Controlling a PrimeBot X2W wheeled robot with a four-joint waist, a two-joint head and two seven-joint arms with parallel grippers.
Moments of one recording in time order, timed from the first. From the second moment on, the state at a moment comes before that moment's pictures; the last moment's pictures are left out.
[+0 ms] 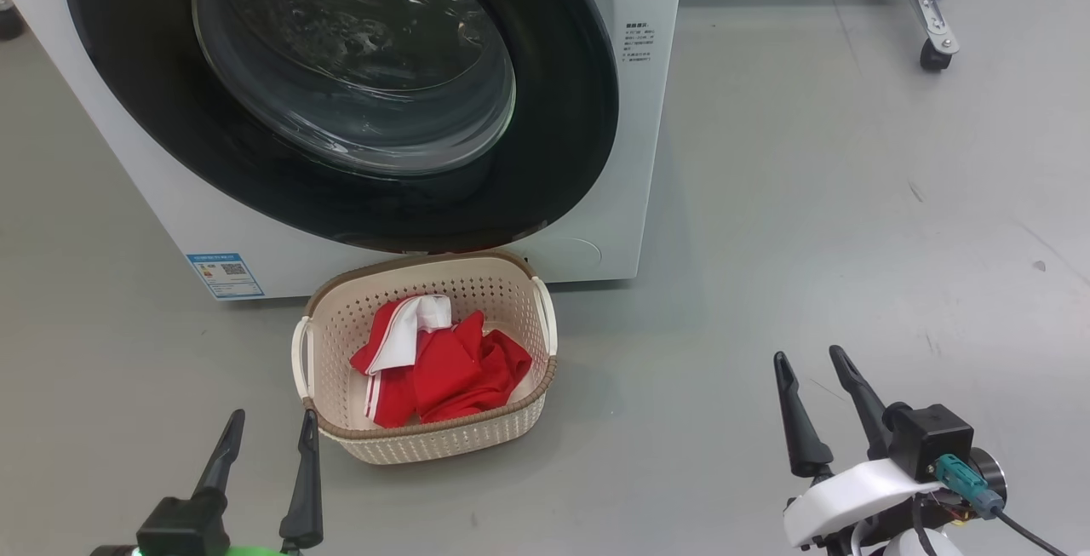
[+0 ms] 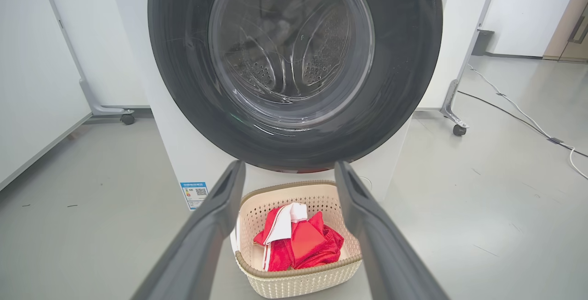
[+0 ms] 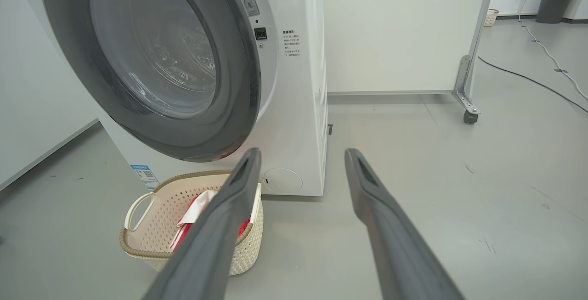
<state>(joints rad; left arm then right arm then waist) 0.14 0.14 -0.20 0.01 -0.35 0.12 -0.18 0.01 -0.07 0.23 0.23 0.32 -0.01 -0.25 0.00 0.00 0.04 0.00</state>
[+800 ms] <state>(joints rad) 0.12 0.11 -0.21 -0.05 -0.31 0.12 -0.17 -0.12 -0.13 0.26 0.19 0.30 0.03 -0.21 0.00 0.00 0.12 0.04</state>
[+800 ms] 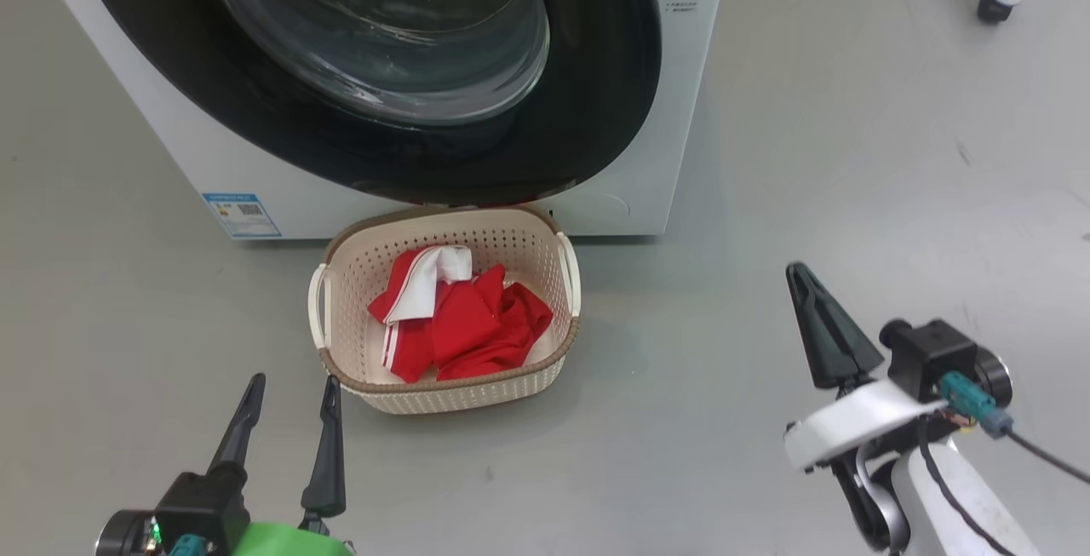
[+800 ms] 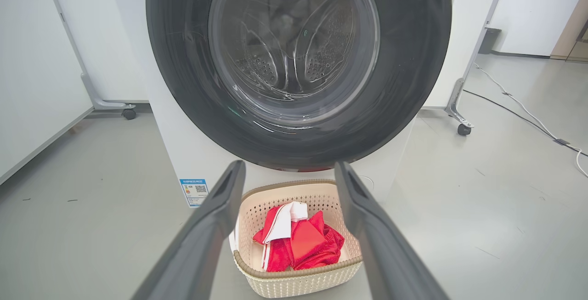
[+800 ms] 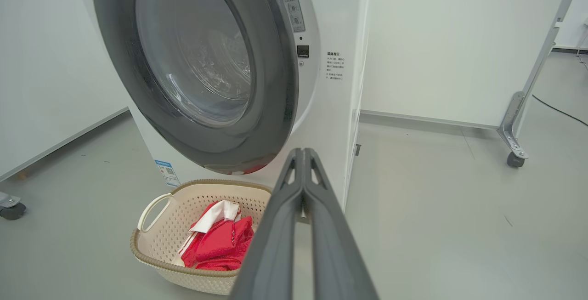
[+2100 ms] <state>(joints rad) -0.13 0.05 -0.30 -0.04 -0.29 0.12 -0.22 -0.77 -0.25 0.25 0.29 0.31 0.11 -0.08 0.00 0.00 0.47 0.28</state>
